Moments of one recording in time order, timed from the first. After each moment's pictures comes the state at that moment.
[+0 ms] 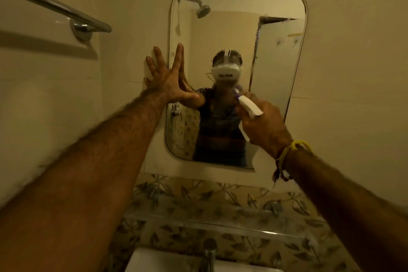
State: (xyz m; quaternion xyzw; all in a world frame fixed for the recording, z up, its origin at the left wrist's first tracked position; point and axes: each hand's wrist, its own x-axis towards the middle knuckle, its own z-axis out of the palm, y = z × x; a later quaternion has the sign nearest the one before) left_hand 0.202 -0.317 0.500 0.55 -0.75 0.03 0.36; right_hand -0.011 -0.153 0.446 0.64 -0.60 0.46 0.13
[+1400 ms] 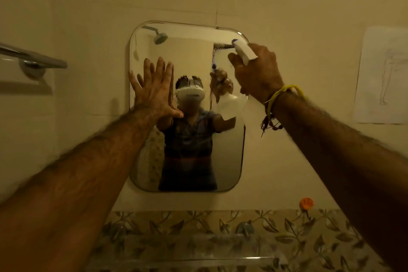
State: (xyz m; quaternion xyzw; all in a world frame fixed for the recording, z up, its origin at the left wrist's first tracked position) left_hand 0.145 -0.260 0.552 0.52 -0.77 0.22 0.28; right_hand -0.047 -0.113 0.602 0.58 -0.55 0.55 0.26
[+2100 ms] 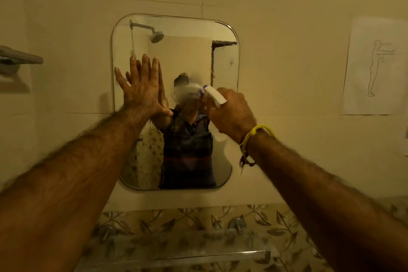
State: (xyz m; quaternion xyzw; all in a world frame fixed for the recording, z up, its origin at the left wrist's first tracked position) left_hand 0.128 -0.269 0.548 0.55 -0.75 0.23 0.28; right_hand -0.048 -0.139 0.514 0.61 -0.60 0.48 0.19
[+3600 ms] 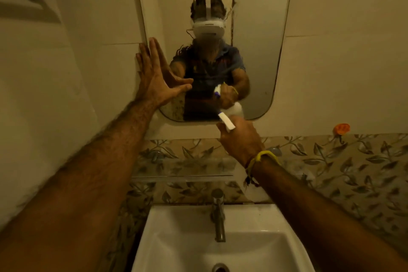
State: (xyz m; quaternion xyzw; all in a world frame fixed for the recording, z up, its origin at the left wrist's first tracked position) left_hand 0.202 -0.307 0.396 0.45 -0.78 -0.04 0.43; right_hand 0.015 -0.160 0.296 0.55 -0.71 0.44 -0.02
